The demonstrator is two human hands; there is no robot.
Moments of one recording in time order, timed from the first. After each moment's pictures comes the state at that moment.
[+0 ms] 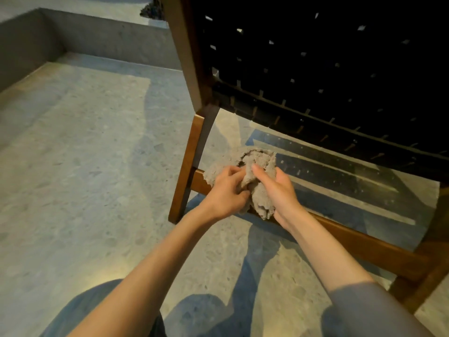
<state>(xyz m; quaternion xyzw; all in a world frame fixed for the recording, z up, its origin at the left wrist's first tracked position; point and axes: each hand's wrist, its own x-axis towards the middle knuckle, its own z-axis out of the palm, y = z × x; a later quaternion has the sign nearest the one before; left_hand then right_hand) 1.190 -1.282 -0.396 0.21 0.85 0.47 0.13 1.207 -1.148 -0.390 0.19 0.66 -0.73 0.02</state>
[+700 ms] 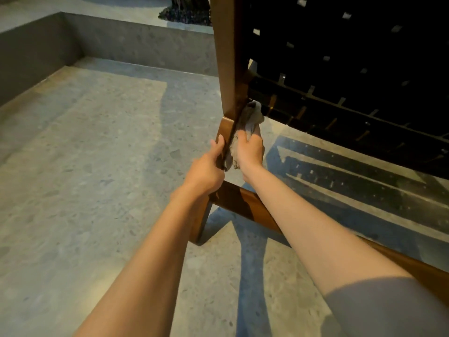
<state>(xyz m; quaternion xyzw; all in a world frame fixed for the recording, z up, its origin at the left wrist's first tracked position) 1.106 -1.350 -0.411 0.02 0.90 0.43 0.09 1.051 -1.253 -0.433 0.16 0.76 -0.62 -0.12</state>
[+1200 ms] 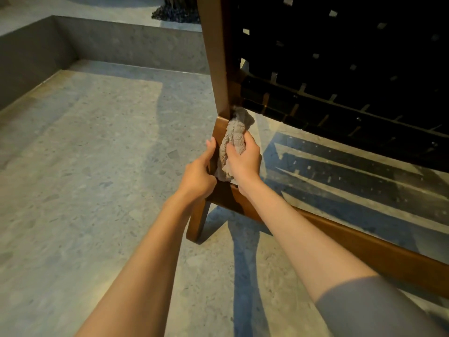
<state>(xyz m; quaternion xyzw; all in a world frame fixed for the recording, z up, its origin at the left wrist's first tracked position) 1.112 -1.358 -0.424 0.03 0.88 0.47 0.07 1.080 -1.254 -0.445 0.10 0.75 -0.64 -0.14</state>
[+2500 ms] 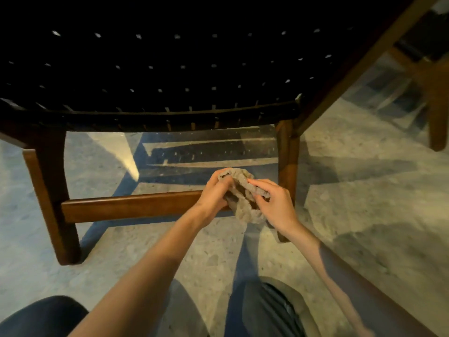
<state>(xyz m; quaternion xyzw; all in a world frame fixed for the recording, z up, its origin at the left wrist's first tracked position) 1.281 -1.032 -0.397 0.10 0.63 0.66 0.39 1.384 -0.912 -0.407 0.17 0.88 -0.39 -0.19</state>
